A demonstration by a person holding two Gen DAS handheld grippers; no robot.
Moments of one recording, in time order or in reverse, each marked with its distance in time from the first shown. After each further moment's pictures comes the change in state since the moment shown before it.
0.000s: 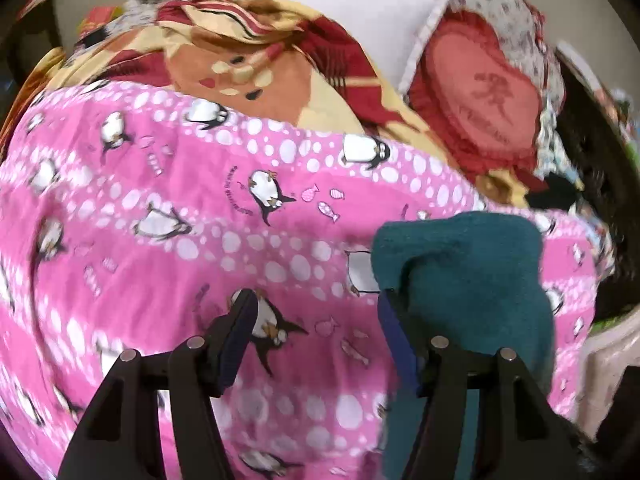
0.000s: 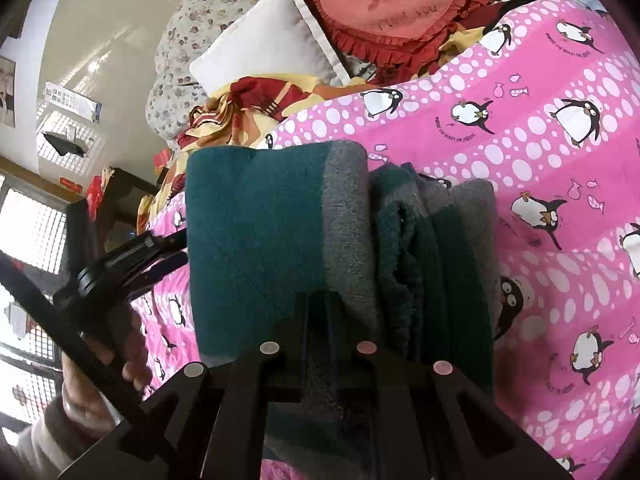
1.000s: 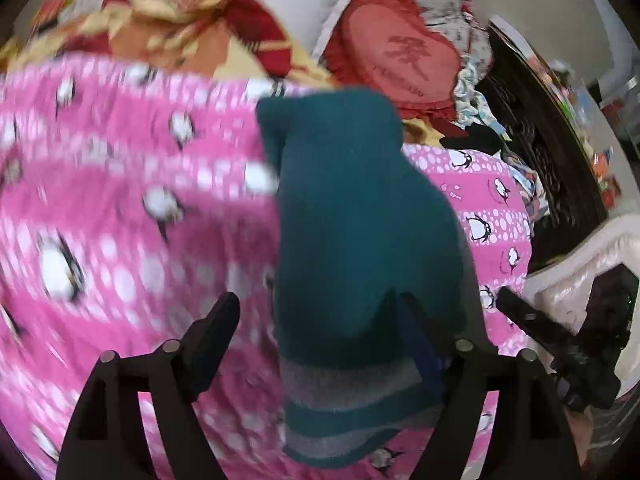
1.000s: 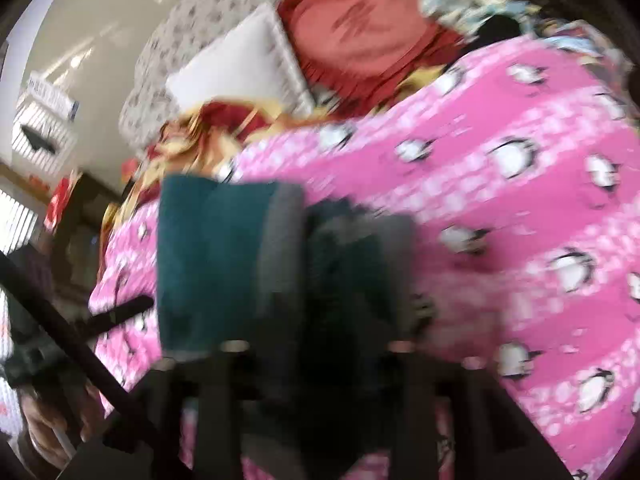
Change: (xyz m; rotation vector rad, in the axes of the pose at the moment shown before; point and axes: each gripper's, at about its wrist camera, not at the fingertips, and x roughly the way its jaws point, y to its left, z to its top) left arm -0.037 -0.029 -0.081 0.027 0.065 -0.257; right arm -0.051 -0.029 0.001 -0.008 -0.142 -0.181
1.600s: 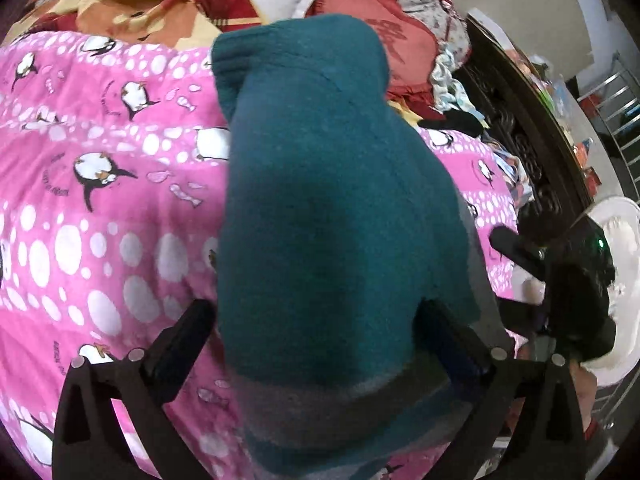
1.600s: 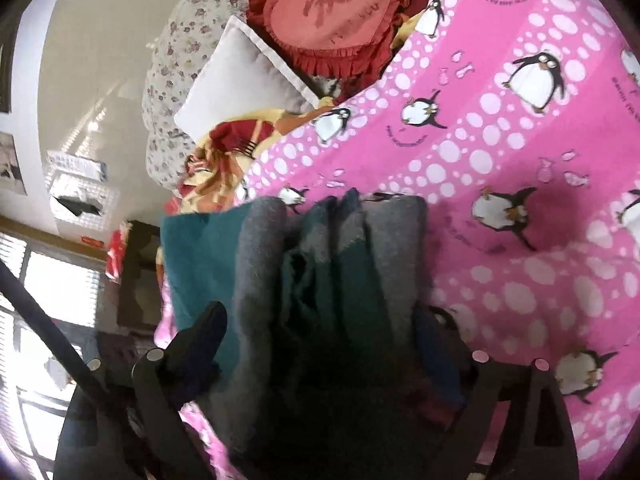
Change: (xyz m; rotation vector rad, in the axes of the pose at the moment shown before) left arm 0.043 -0.014 -0.020 0.065 -0.009 -0.093; right arm 0.060 -0.029 0.009 0.232 0.084 0.300
